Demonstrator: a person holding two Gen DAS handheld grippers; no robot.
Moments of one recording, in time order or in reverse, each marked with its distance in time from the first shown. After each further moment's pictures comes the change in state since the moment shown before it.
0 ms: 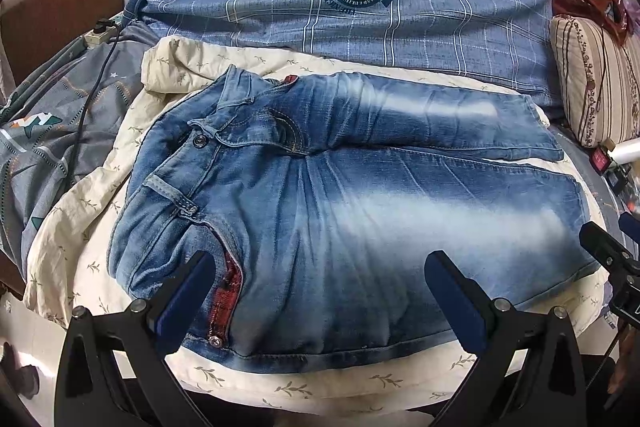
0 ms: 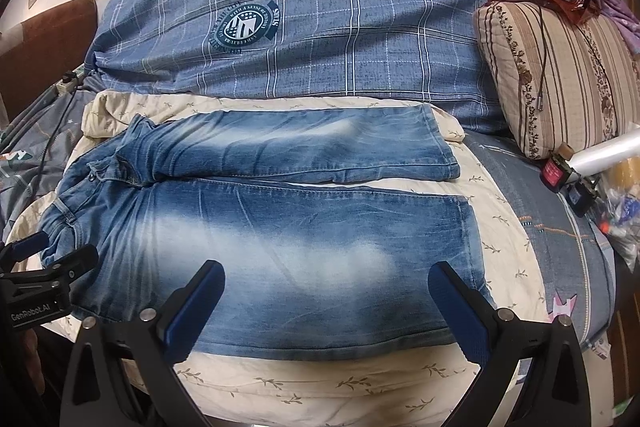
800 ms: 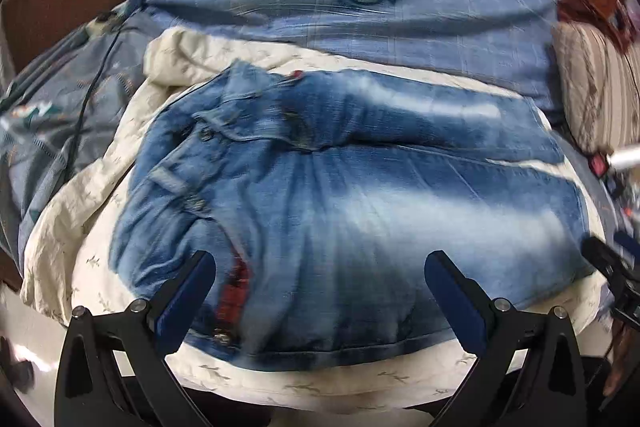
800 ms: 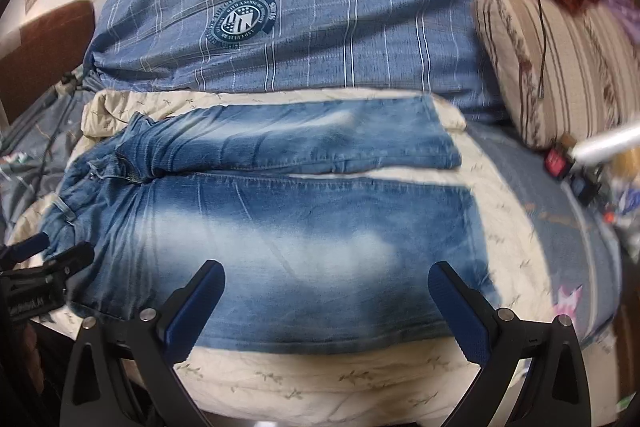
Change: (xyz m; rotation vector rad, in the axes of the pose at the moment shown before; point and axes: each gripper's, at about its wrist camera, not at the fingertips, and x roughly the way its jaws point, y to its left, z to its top) left arm 0.001 0.022 -0.001 -0.058 0.016 -0.015; right arm 0.004 -0.010 -0.006 0.047 0.033 0.041
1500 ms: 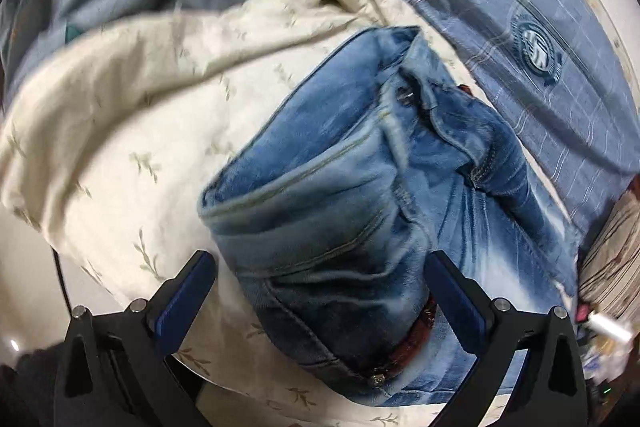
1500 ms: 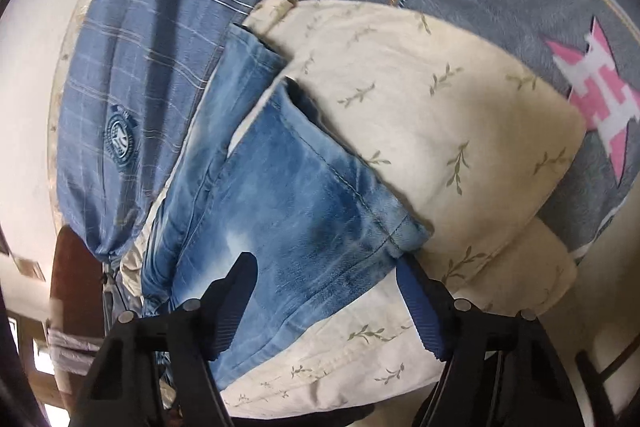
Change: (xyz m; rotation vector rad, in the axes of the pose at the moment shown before) left arm 0.055 0.138 -0.023 -0.578 0.141 -0.050; right arm 0.060 -0.184 -0.063 0.854 0.222 0.301
